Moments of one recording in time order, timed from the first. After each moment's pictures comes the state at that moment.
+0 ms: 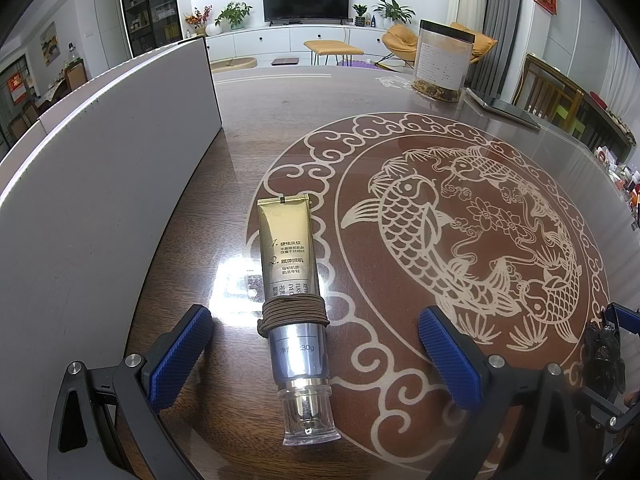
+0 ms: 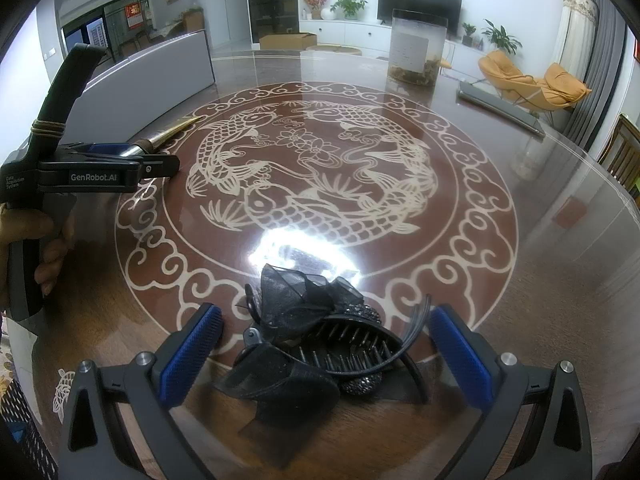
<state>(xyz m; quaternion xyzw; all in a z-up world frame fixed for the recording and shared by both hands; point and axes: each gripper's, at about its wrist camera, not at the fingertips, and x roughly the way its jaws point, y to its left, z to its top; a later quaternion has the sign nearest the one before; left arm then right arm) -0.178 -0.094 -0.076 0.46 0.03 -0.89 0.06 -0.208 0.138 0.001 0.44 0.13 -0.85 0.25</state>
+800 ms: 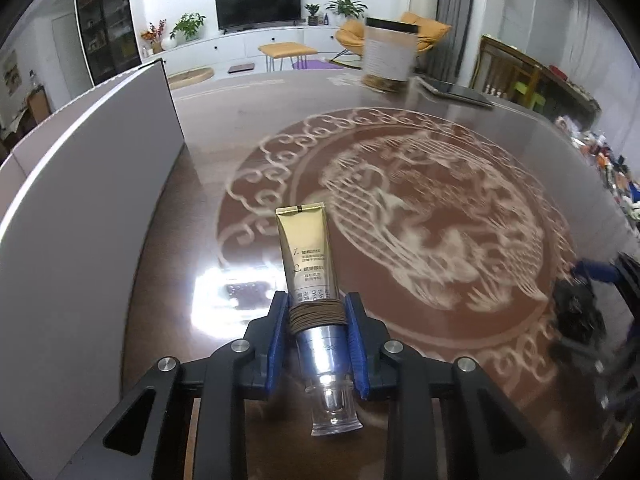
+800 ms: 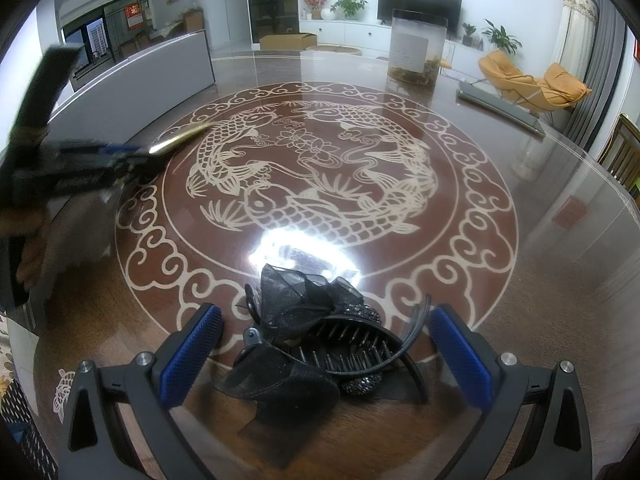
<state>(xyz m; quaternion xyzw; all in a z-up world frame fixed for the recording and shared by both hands) -0.155 -0.086 -0.065 0.46 0.01 -0.89 -0.03 -0.208 0.139 0.001 0.44 0.13 -0.85 0.25</state>
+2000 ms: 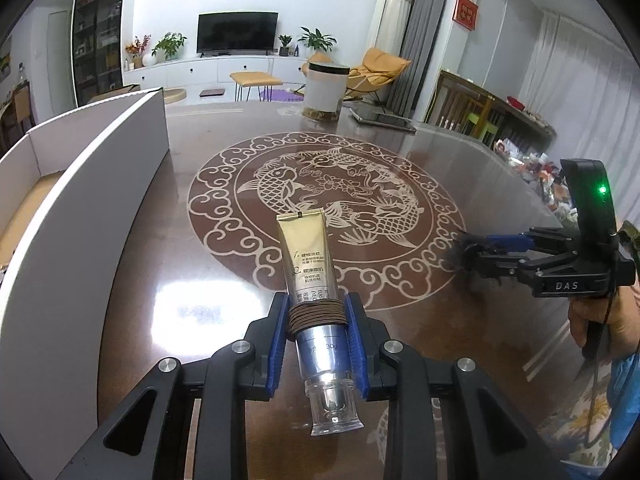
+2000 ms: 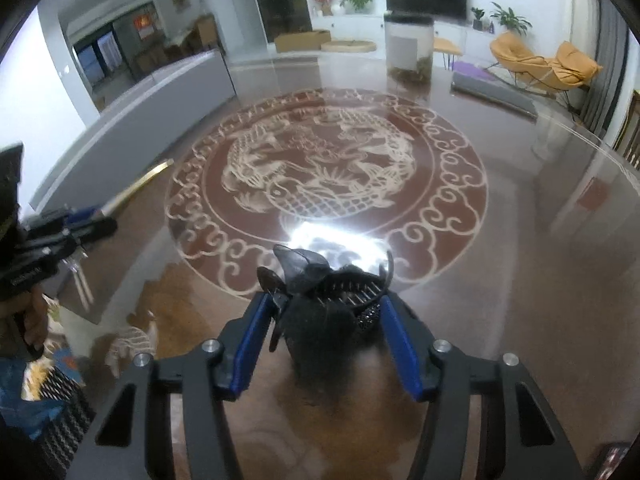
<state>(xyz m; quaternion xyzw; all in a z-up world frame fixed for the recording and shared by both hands) -0.041 -0.065 -0.018 0.40 0.05 -0.91 -0.09 -0.179 0.187 0.041 0.46 0.08 -0.83 0.30</state>
